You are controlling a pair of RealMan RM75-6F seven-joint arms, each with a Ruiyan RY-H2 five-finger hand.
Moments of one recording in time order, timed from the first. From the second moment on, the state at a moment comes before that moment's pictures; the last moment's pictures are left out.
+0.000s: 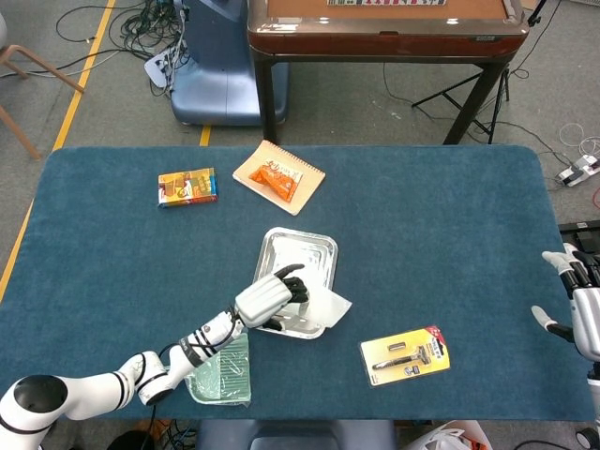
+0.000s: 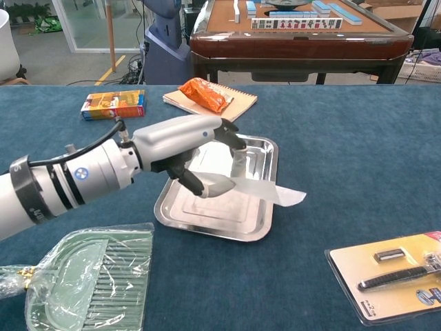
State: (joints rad) left arm -0.88 -1.79 -0.06 -1.10 1.69 1.09 -0.33; right arm 0.06 -1.02 0.12 -1.67 -1.46 1.55 -0.08
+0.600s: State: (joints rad) left arm -0.85 -1.73 0.00 -1.06 1.65 1.06 -0.32; right arm 0.06 -1.02 0.12 -1.67 -1.47 1.56 -0.08
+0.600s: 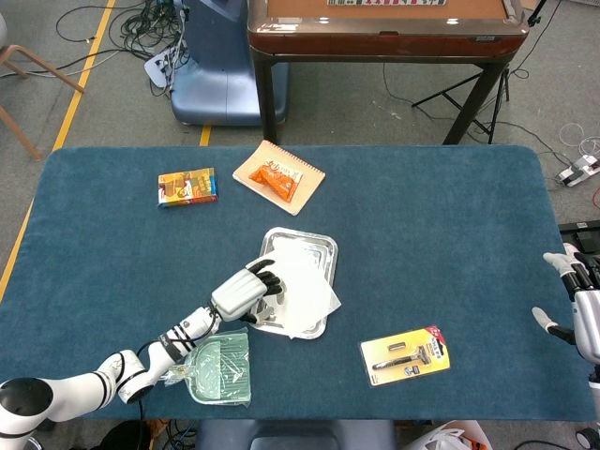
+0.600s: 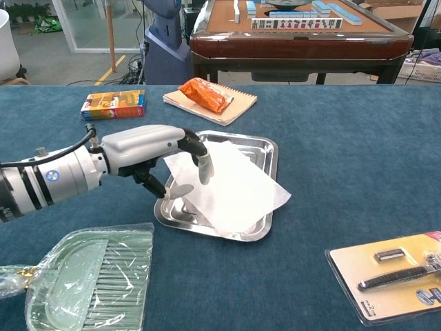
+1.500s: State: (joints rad) left arm -0.74 -1.47 -0.10 -1.40 1.35 0.97 0.00; right arm 0.06 -1.03 0.12 -1.66 -1.48 1.56 -0.07
